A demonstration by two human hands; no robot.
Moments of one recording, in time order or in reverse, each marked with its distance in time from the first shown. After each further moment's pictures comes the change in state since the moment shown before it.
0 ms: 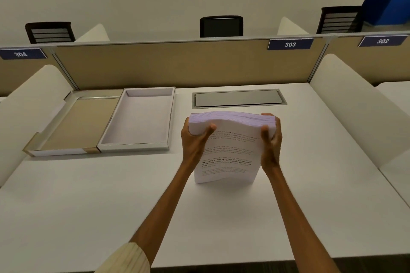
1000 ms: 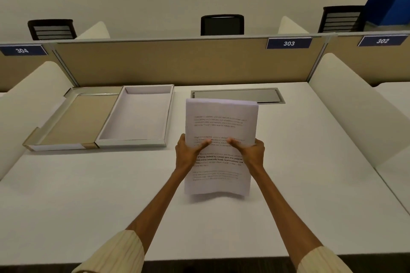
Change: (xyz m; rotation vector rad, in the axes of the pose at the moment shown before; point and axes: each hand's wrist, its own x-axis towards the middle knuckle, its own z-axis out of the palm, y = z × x) left_hand -0.014 -0.056 -0.020 0.356 -0.039 -0.283; right_hand -0.013 0.039 -0.001 -0.170 -0.051 0.428
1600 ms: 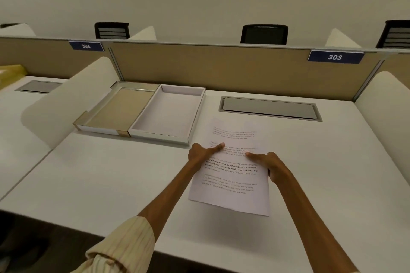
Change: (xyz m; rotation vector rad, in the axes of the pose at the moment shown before) left_hand 0.002 0.012 -0.020 0.077 -0.033 -0.417; right_hand 0.036 0.001 -0.004 -0.053 -0.464 0.390
